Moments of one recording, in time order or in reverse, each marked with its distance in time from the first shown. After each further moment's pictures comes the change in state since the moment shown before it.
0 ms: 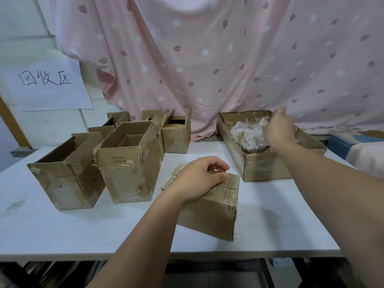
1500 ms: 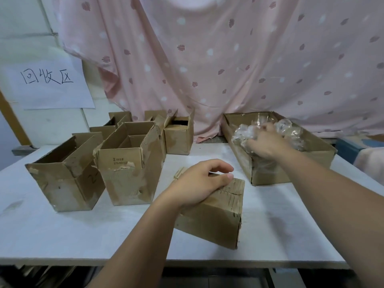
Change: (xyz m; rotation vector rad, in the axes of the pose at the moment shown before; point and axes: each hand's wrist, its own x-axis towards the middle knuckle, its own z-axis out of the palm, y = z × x) left_hand -0.003 -0.005 -0.008 -0.025 -0.084 -0.005; right_hand -0.022 -0.011 0.000 -0.315 -0.524 -0.231
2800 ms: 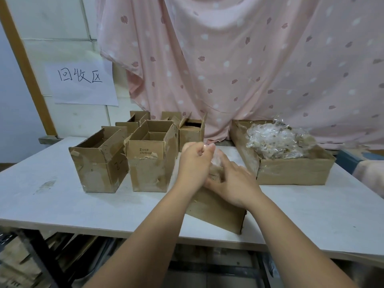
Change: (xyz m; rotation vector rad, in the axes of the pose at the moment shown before) left_hand -0.020 0.002 -0.007 -0.238 0.691 0.049; right_hand -0.145 -0.091 0.030 0.225 -0.033 -0.318
